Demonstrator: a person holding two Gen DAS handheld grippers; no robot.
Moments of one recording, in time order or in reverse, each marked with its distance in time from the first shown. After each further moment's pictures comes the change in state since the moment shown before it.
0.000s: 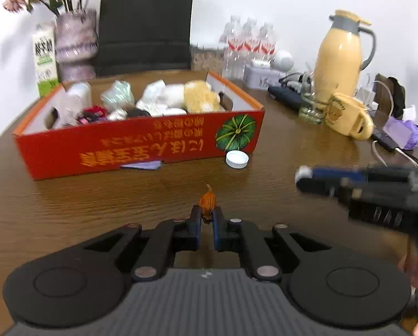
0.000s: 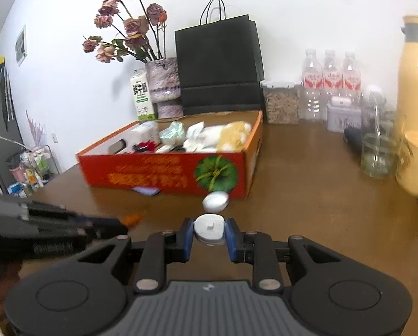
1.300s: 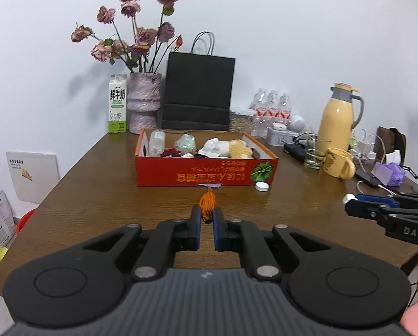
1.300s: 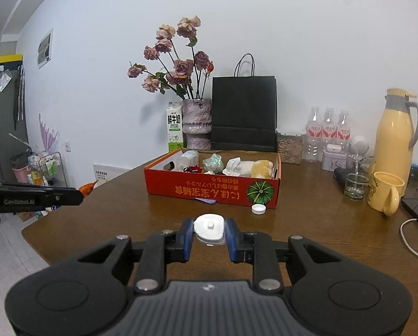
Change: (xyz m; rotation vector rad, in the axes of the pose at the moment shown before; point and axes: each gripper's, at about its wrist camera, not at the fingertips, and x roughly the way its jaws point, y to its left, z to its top) left arm -0.192 0.053 -0.059 -0.087 -0.224 0.091; right arm -0.144 0.115 -0.025 -0.098 -0.159 -0.064
